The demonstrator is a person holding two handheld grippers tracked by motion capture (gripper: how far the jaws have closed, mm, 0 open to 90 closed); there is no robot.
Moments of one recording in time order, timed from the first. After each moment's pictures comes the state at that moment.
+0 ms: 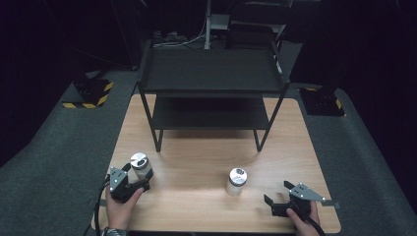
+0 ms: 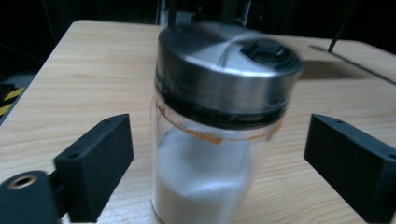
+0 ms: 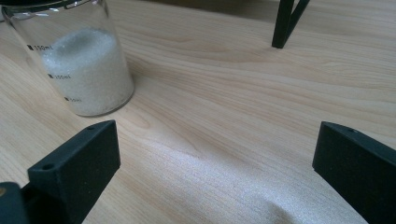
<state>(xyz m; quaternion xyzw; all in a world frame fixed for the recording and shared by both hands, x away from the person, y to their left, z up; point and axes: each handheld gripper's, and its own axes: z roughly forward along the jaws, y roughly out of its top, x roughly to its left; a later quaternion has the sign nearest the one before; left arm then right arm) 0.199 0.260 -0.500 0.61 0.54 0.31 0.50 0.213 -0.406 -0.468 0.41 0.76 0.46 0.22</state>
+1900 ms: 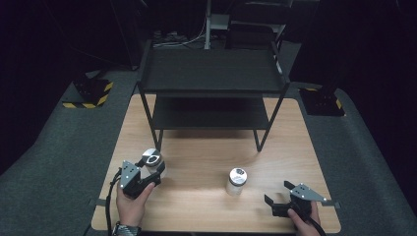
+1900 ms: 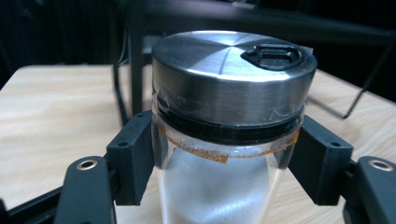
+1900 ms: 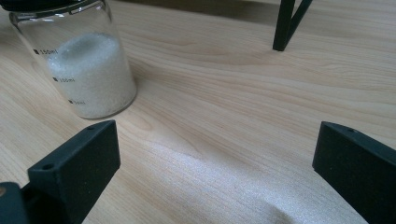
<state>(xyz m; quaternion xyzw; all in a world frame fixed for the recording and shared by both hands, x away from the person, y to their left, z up) 0.197 0.228 -0.456 0.62 0.47 0.30 0.55 0.212 -0.409 -0.469 0.41 0.75 0.47 0.22</state>
